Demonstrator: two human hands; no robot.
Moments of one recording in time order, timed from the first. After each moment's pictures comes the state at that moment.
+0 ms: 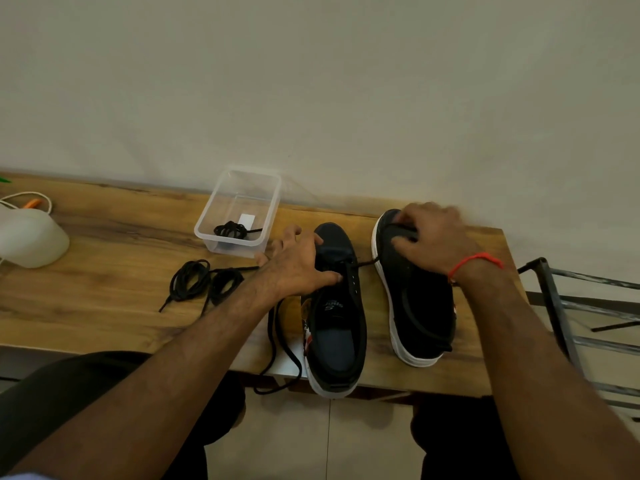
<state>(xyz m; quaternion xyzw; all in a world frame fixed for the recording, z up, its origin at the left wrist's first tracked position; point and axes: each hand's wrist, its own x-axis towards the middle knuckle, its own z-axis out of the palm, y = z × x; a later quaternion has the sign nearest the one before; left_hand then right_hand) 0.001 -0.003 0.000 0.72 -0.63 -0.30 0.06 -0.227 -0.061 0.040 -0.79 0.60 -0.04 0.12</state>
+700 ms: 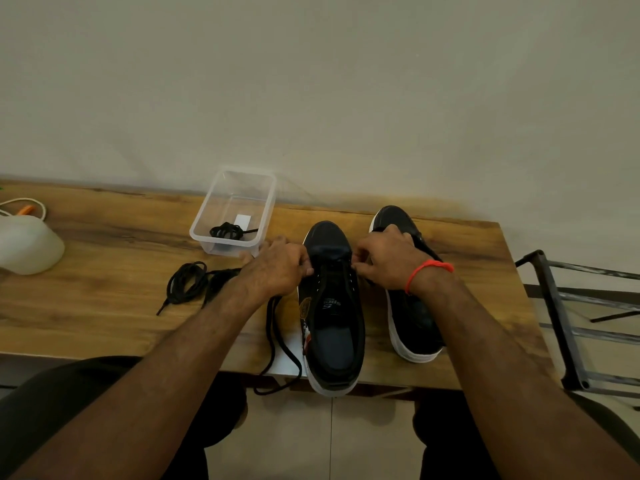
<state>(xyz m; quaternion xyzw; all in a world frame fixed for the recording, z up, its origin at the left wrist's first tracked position) 0.014 0.002 0.007 0.71 -0.64 -0.28 0.00 -0.185 -0.045 0.014 -0.84 0.51 0.04 0.17</state>
